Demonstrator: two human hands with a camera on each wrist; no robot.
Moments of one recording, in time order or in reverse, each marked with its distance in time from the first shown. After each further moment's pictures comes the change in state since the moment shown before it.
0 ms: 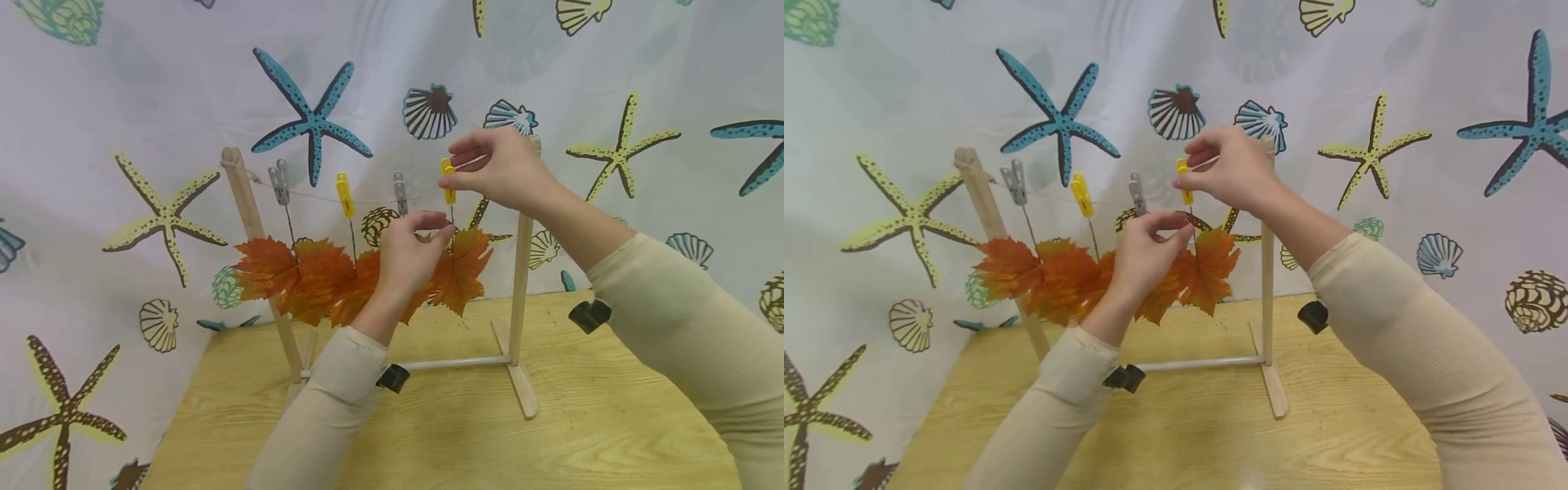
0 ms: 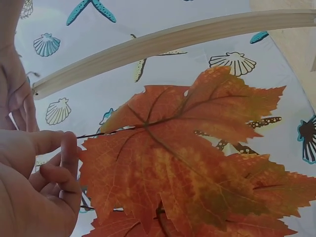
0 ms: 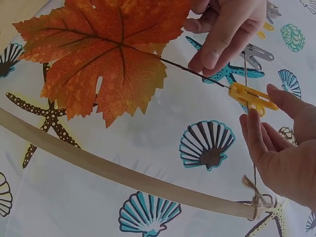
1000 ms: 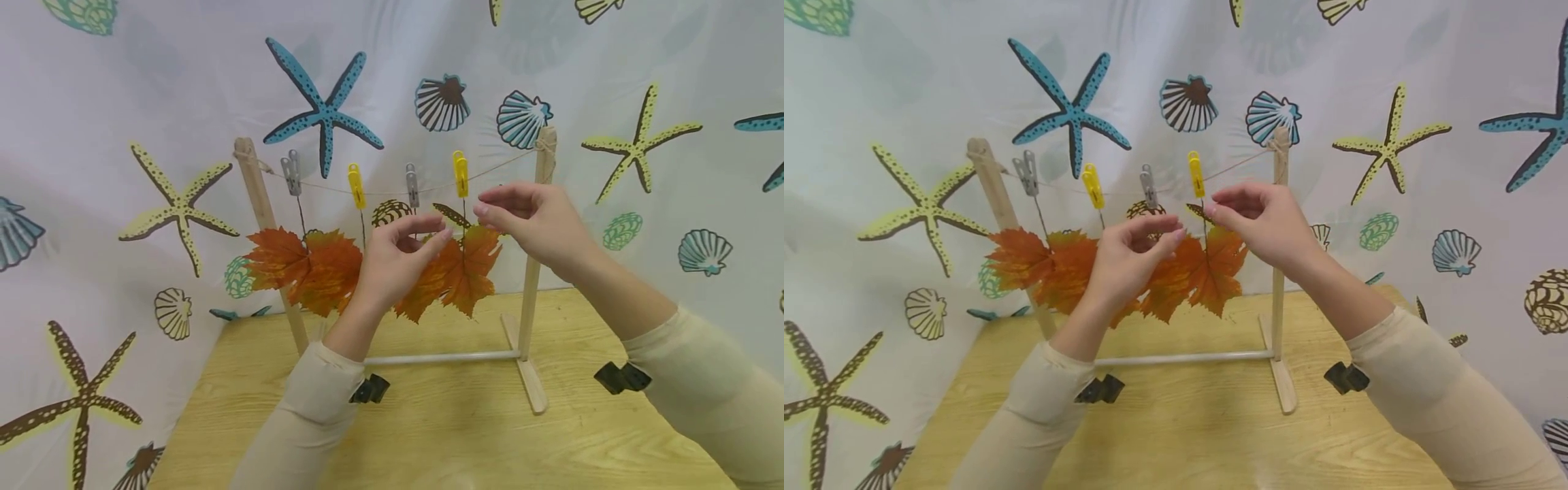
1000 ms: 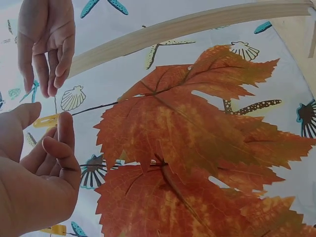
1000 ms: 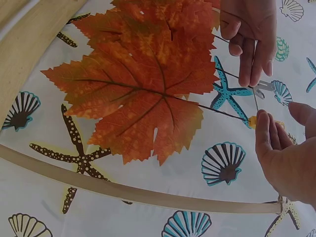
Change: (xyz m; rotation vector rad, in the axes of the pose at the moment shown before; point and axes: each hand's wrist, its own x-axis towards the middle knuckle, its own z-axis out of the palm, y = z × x) left_hand -0.027 -0.009 -0.038 -0.161 -0.106 -0.013; right_hand -0.059 0.039 0.026 0.299 0.034 0.042
